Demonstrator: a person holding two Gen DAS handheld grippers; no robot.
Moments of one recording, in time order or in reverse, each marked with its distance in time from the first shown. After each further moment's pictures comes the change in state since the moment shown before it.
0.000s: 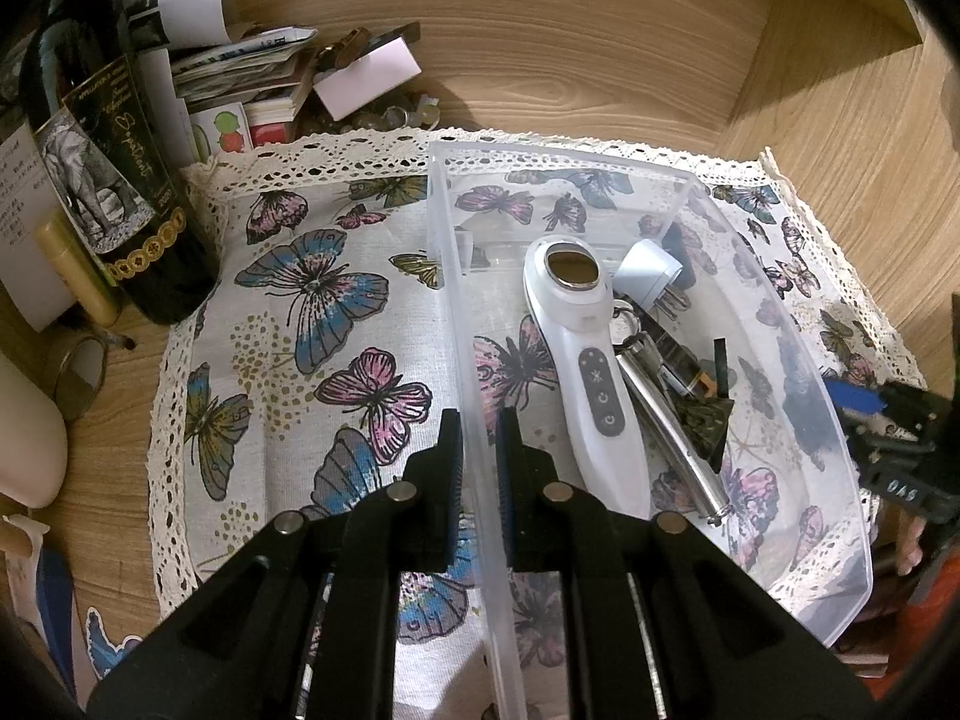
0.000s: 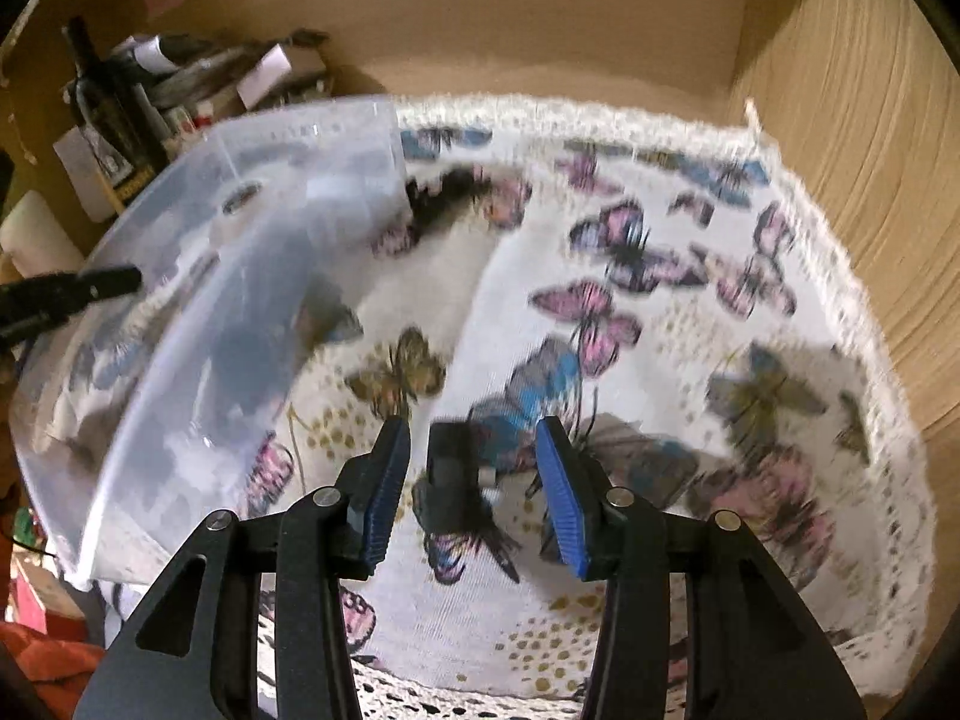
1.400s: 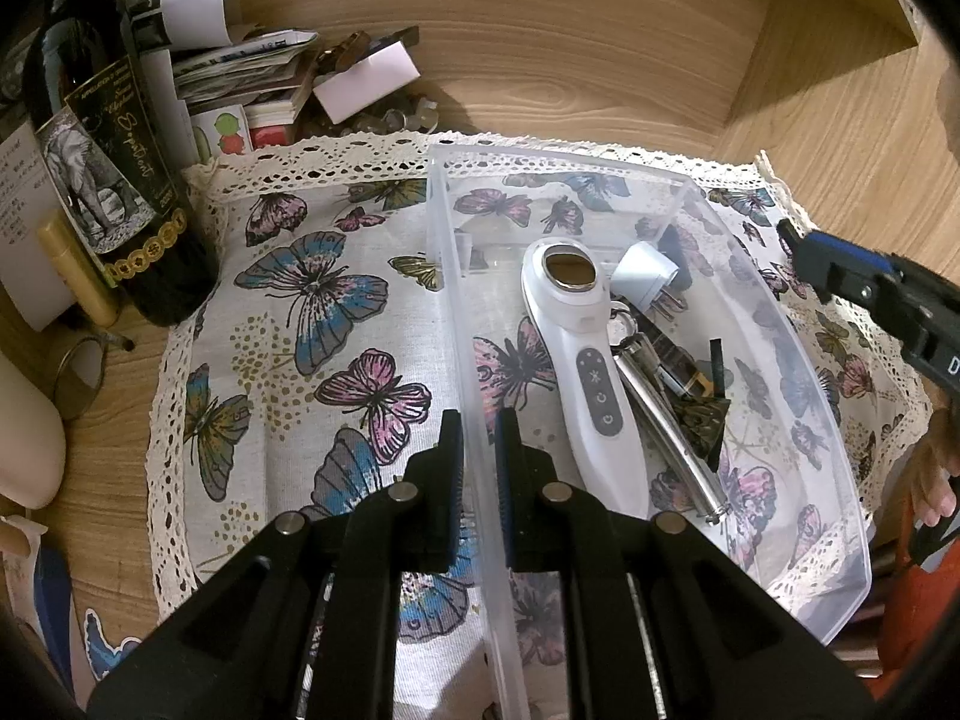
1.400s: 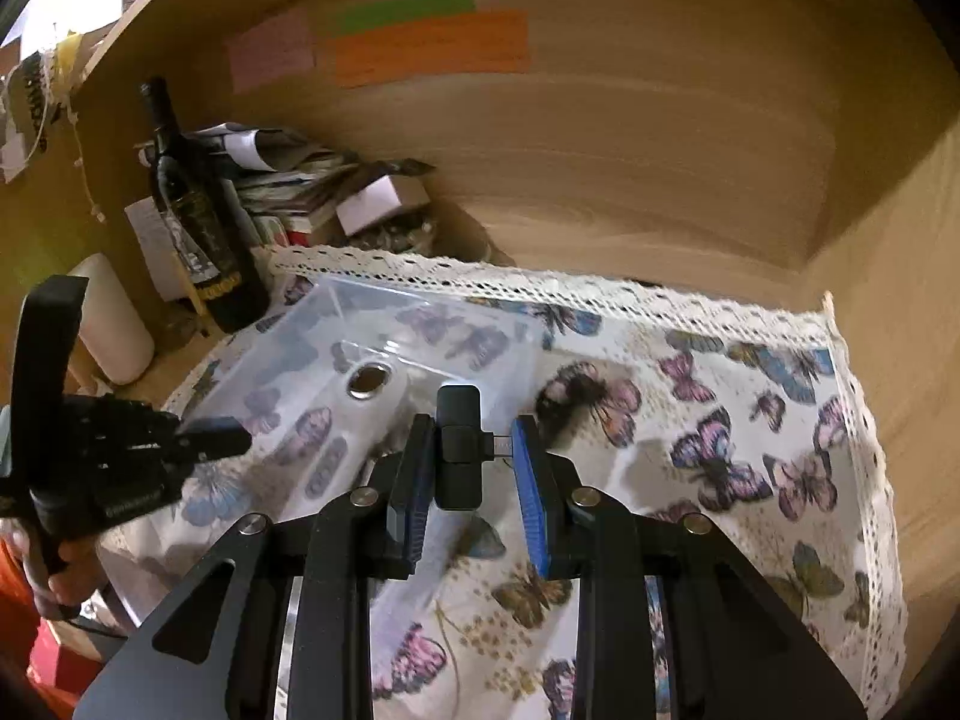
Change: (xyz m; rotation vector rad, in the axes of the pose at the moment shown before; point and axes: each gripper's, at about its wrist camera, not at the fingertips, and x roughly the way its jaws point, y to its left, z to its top) left arm -0.002 0.000 -0.001 0.000 -0.009 -0.011; right arm -0.037 0.069 0.074 -0.132 -0.253 0.087
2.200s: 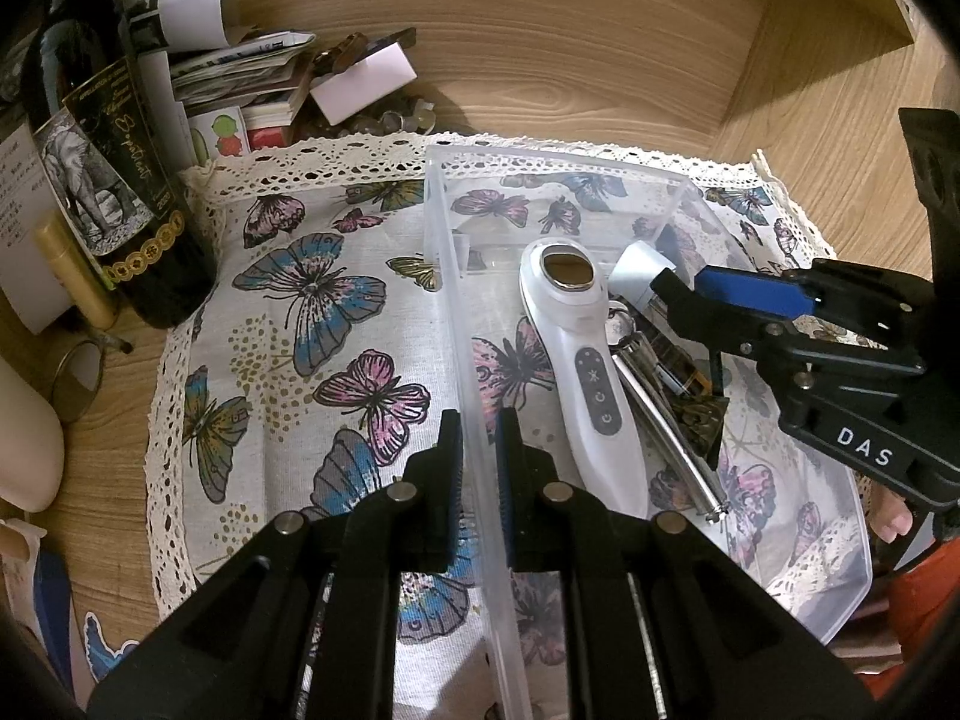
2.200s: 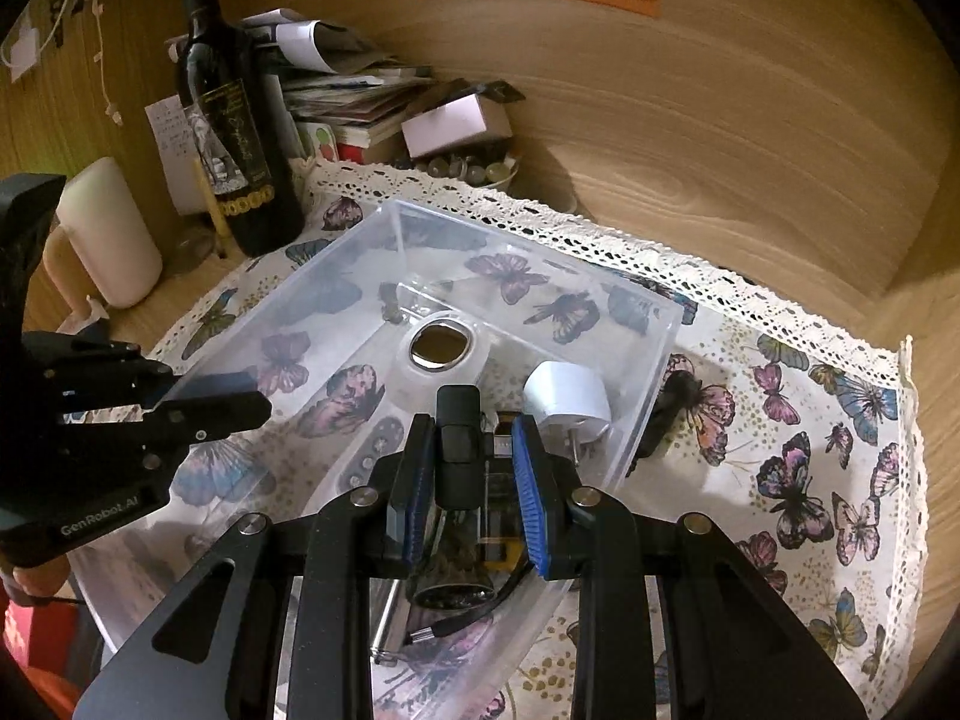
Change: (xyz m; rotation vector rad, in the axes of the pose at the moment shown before) left arm 0.000 -0.001 0.000 0.002 -0.002 -0.002; right arm 0.051 0.042 -0.003 -0.128 0.141 0.033
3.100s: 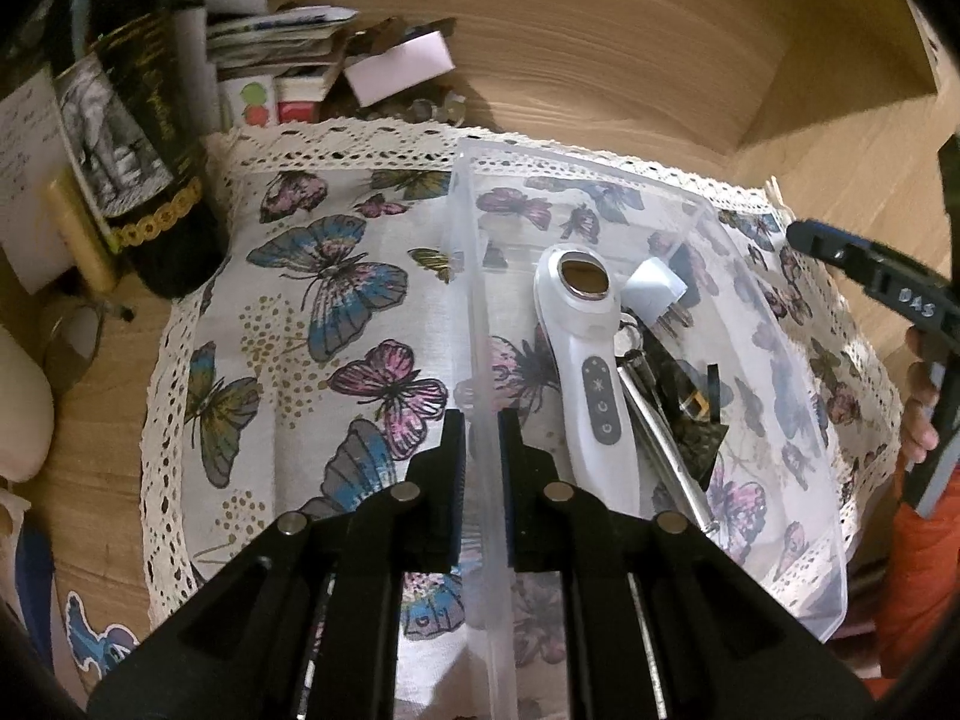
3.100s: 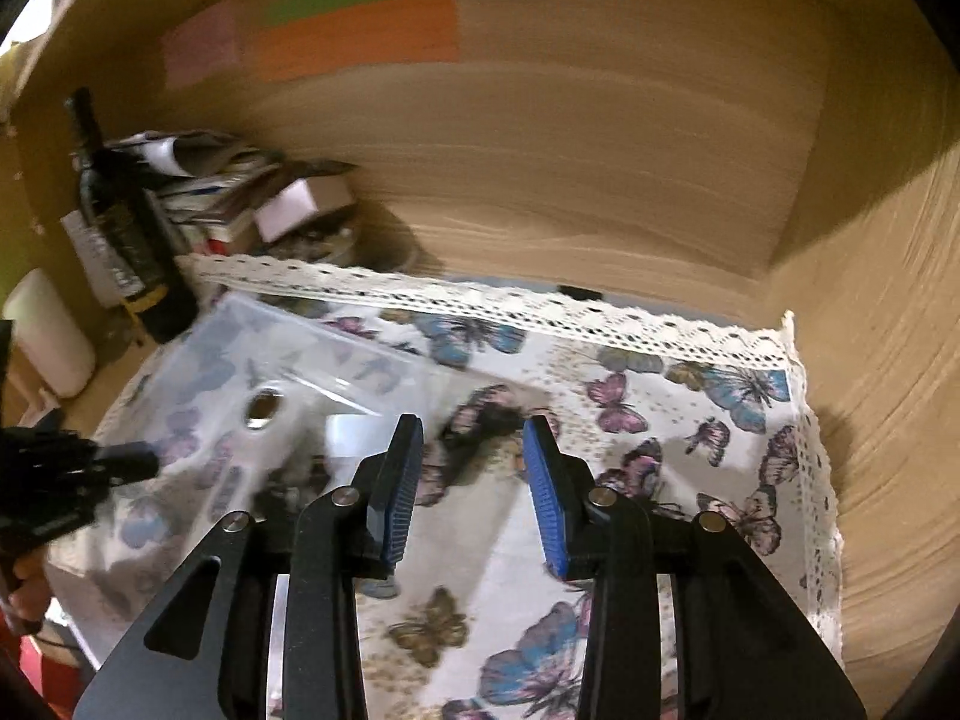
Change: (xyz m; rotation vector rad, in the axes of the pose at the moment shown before) left arm 0.000 0.021 -0.001 -0.096 0.010 -0.034; right arm -0.035 -0.091 0.007 0.176 -0.057 -0.142
